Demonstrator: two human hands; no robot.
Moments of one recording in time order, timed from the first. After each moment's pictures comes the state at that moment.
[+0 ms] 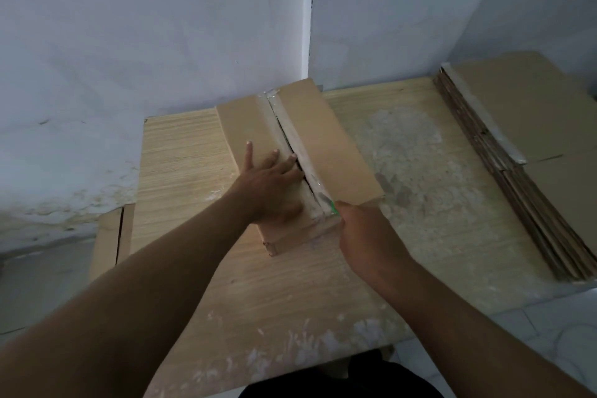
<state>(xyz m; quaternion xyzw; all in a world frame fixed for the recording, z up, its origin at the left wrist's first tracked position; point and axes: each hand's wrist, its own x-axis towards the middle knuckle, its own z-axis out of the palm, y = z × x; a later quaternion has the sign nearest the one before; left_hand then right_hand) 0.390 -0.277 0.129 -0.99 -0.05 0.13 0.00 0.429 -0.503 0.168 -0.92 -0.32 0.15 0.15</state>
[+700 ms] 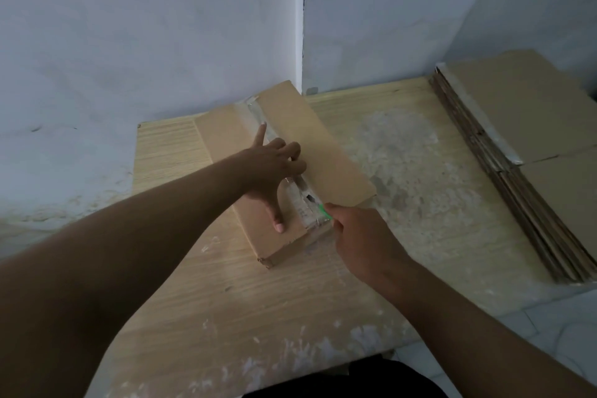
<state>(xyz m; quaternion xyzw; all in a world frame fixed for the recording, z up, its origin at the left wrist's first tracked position) 0.434 -0.263 0.175 -0.97 0.09 0.21 0.09 0.437 -0.507 0.187 -0.90 -0.33 0.20 0.20</state>
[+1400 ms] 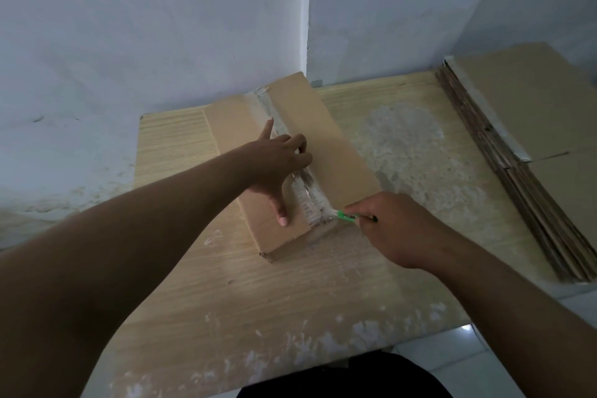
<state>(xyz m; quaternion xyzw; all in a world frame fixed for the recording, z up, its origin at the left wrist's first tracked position) 0.435 -0.265 0.176 -0.97 0.10 0.21 0.06 0.470 -0.528 0.216 -0.88 -0.36 0.26 0.16</state>
